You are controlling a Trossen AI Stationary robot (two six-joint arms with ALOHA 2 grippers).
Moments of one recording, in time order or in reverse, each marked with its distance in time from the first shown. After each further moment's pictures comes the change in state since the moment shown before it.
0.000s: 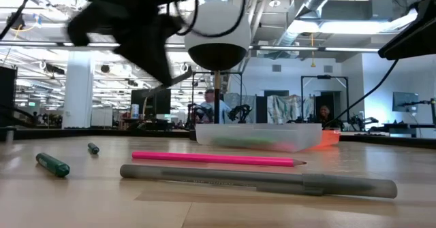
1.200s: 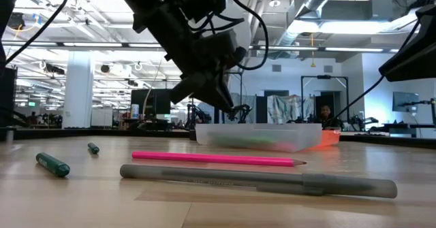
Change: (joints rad) left arm 0.335 0.181 0.002 0.448 0.093 0.495; right arm 0.000 0.115 -0.001 0.001 0.002 0.001
